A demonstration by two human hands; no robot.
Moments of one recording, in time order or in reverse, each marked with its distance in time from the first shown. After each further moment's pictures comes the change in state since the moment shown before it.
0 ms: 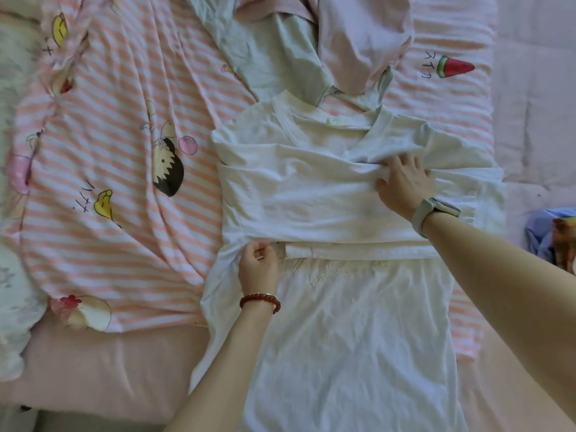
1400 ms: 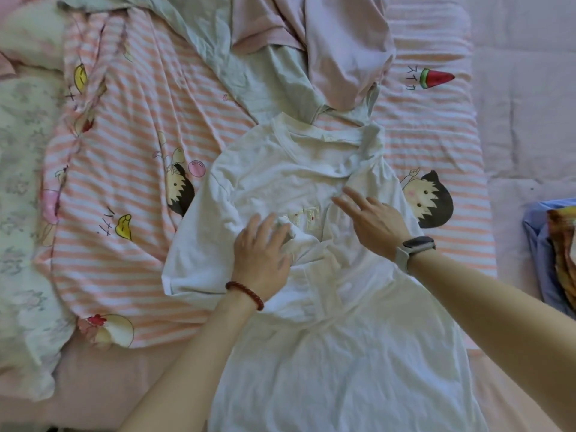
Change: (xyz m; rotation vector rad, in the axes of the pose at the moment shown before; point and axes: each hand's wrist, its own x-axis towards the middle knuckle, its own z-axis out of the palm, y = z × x) left_hand 0.012 0.040 -0.038 1.064 -0.273 0.962; right_hand -0.059 -0.030 0.007 -0.084 -0.060 -0.460
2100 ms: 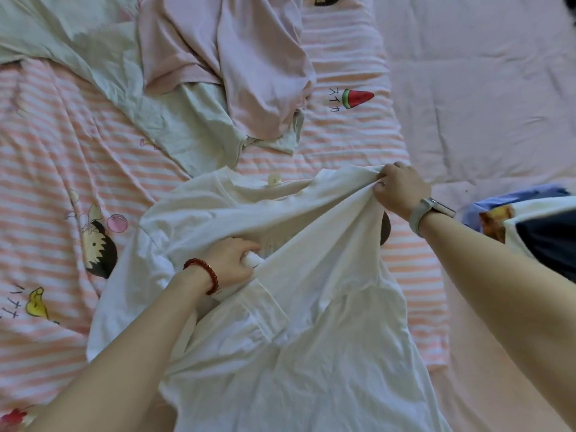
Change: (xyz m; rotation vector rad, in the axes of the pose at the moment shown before) left_hand 0.112 0.030 0.000 -0.038 -0.523 0.074; right_hand 0.005 0.163 -0.033 0.303 0.161 0.729
